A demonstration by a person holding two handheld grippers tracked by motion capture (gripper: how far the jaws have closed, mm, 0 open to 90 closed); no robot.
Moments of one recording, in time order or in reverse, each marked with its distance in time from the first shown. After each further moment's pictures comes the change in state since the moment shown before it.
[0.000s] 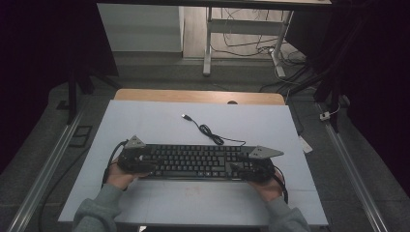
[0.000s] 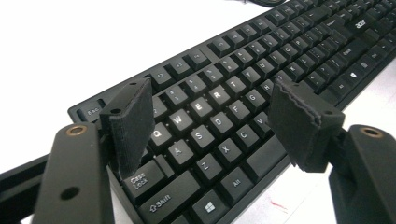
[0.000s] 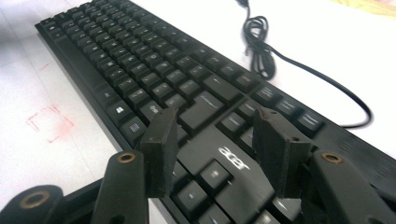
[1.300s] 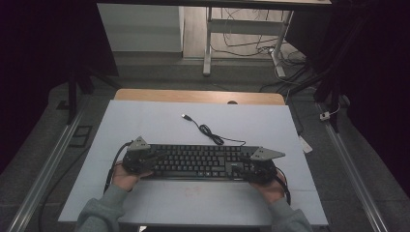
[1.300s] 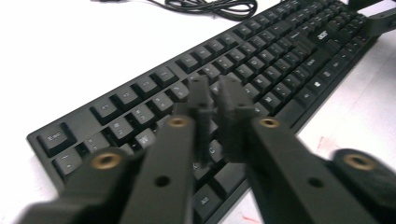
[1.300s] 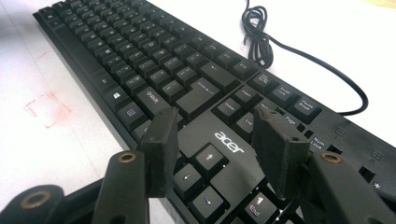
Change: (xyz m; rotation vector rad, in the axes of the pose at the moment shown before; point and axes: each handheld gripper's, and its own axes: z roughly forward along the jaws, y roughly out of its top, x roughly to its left) left arm -0.017 0.005 0.004 -0.049 -0.086 0.047; right arm -0.002 -0.006 -0.002 0.024 0.002 -0.012
